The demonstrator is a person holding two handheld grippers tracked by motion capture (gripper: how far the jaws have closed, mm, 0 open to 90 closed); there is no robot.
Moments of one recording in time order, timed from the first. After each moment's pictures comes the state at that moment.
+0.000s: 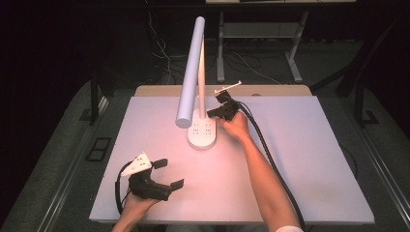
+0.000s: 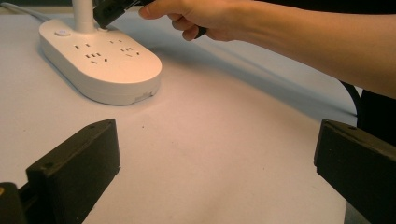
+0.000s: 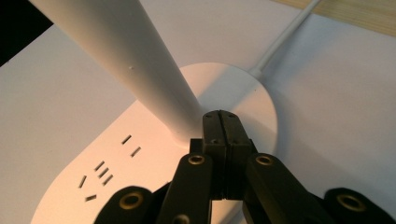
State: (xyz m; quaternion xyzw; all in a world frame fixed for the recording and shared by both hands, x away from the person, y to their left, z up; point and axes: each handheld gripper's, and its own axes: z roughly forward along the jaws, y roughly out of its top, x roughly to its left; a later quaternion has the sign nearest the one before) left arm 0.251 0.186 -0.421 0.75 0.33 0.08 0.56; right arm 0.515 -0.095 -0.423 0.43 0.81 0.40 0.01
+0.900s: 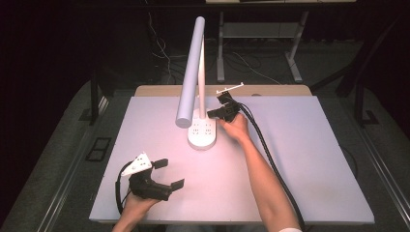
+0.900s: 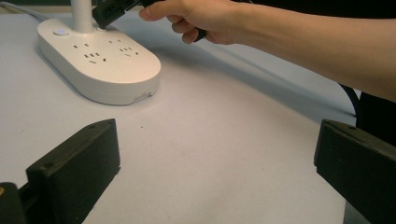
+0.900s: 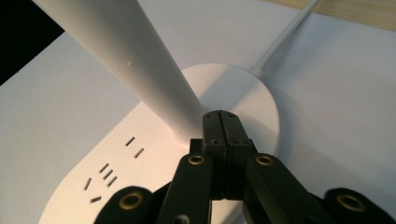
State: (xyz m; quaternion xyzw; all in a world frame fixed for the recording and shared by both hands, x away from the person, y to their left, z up) left arm 0.251 0.185 -0.421 0.75 0.33 0.08 0.56; right arm 0.512 -0.098 -0.427 0.43 0.80 0.42 0.01
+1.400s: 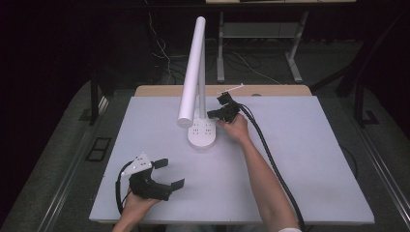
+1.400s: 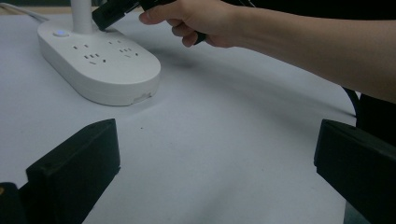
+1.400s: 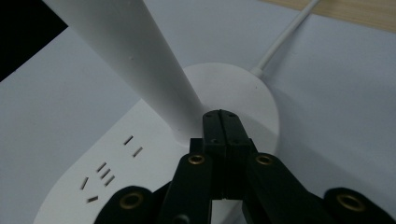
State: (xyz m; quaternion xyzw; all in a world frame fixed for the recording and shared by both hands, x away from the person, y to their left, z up) left arm 0.251 0.185 -0.420 0.75 0.33 0.08 0.56; right arm 0.510 -0.098 -0.429 0.43 0.80 0.42 0.01
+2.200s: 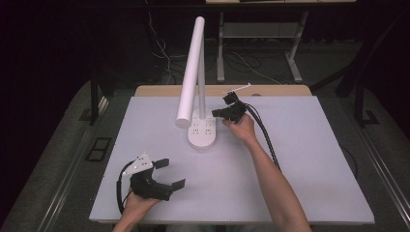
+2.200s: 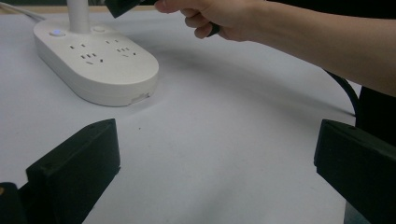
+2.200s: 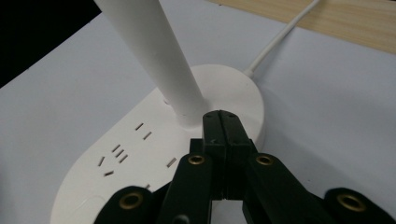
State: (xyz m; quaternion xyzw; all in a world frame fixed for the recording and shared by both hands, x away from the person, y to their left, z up) left arm 0.252 0.183 -0.421 0.75 0.33 0.08 0.56; right arm 0.496 -0.116 -0.413 0.42 0.80 0.43 0.03
